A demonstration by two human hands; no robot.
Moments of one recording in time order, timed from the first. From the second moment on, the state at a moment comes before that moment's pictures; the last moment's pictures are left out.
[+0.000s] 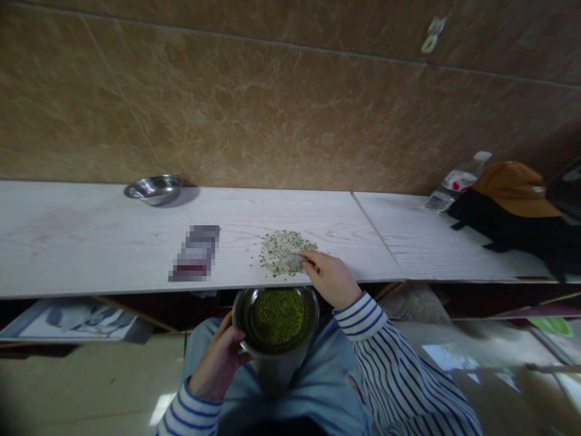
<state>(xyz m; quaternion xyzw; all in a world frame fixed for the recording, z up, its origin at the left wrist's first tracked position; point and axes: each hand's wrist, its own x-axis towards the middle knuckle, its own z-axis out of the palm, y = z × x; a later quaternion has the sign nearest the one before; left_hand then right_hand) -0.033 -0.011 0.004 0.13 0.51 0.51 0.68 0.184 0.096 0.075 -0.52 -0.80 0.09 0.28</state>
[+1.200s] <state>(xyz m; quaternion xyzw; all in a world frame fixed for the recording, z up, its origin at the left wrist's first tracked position) -0.037 -0.017 -0.007 0.12 0.51 0.49 0.70 0.183 0.092 0.078 -0.47 -0.83 0.13 0.26</state>
